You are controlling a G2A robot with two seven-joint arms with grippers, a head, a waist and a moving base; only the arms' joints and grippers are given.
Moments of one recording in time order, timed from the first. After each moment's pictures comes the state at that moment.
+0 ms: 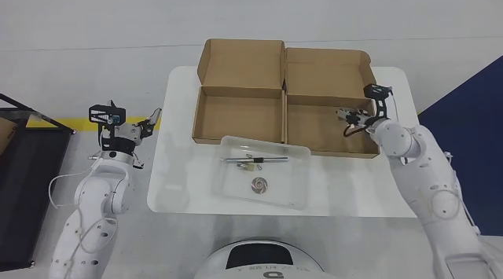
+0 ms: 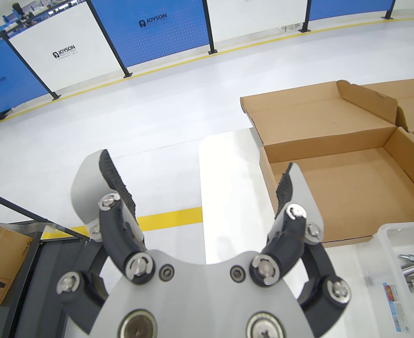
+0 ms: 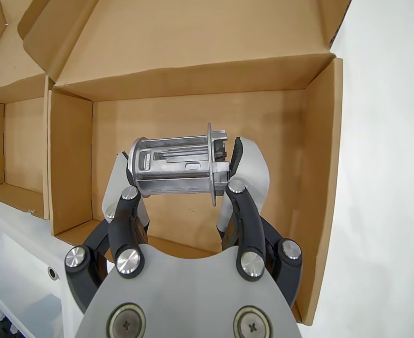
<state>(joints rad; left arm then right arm) 1.73 -1.15 -1.60 -1.80 1.33 0.00 0.00 -1.23 -1.03 1.34 -1.28 -0.67 0.03 0.66</state>
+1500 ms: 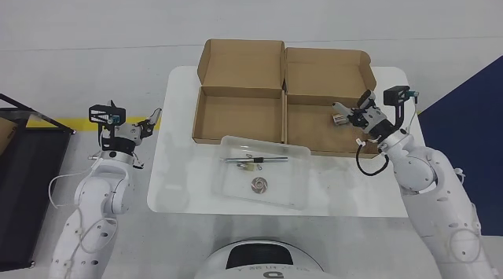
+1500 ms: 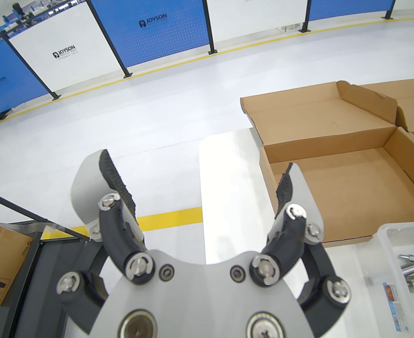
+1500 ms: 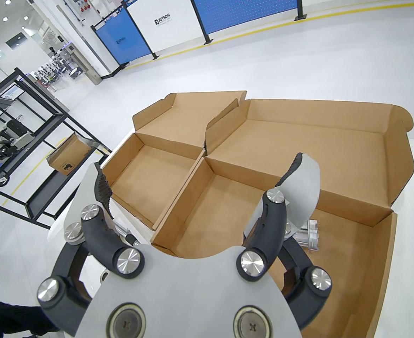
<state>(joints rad) 1.73 -1.15 -1.60 -1.80 1.33 0.00 0.00 -1.53 -1.01 1.53 -1.63 -0.64 -0.45 0.19</state>
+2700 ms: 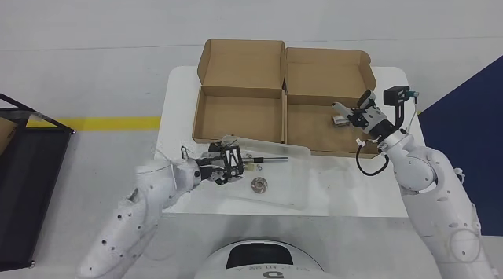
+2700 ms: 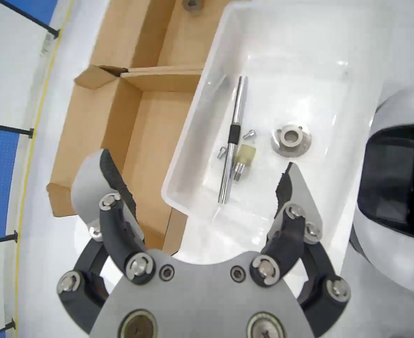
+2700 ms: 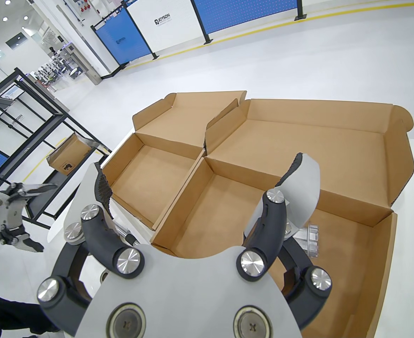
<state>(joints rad) 1.51 -1.14 -1.16 -1.83 1.92 -0.80 -0.15 -1.53 -1.01 1.53 -1.63 -0.64 -0.45 0.19</state>
